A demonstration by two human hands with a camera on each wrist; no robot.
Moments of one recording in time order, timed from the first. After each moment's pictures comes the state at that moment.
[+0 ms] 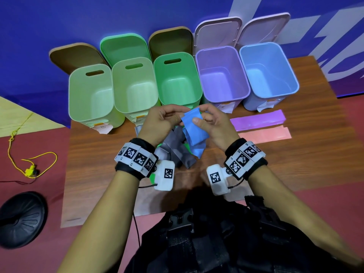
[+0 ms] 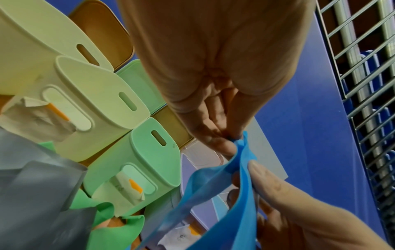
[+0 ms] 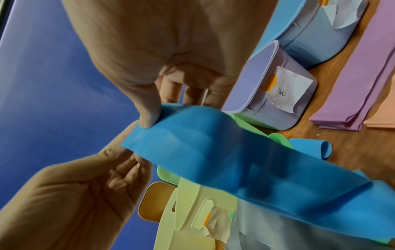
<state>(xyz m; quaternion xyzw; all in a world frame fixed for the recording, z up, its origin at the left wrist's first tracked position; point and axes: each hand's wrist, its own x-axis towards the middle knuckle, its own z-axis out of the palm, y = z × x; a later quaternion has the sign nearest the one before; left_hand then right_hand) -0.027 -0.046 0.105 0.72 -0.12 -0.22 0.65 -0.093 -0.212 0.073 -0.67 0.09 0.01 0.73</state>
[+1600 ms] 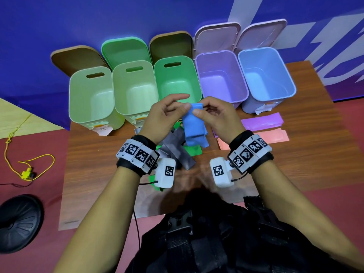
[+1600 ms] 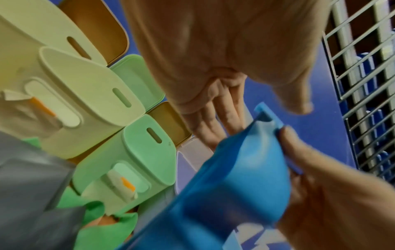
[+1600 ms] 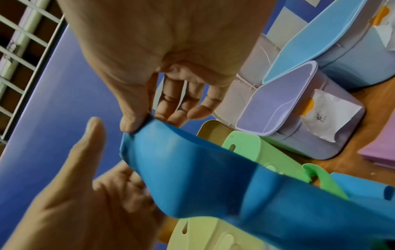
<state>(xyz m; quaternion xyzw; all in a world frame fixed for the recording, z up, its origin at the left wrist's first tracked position) -0.018 -0.049 0.103 0.67 -0.17 -0.20 0.69 -0.083 -0.220 0.107 -0.76 0.05 -0.06 0.64</state>
